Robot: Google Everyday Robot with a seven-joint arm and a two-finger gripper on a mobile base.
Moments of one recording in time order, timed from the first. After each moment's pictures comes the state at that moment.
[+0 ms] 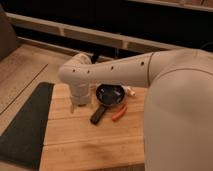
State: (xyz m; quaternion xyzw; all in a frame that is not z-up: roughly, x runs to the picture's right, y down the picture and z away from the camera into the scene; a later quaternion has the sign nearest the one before) arm -0.108 0.103 0.703 -0.26 0.23 0.64 0.68
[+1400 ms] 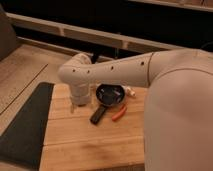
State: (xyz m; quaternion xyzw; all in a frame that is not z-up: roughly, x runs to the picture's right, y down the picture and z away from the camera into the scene) arm -0.108 0.103 0.703 -0.26 0.23 0.64 0.68
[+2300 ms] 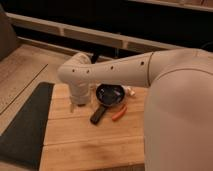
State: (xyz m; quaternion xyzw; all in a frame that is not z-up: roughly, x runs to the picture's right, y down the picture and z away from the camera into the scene) arm -0.112 0.092 0.704 -0.25 0.21 0.65 0.69
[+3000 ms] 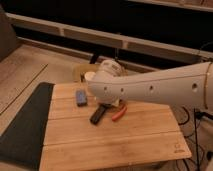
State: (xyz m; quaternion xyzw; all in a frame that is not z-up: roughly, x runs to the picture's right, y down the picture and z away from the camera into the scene) arm 0.016 0.075 0.704 -0.11 0.15 0.76 0.62
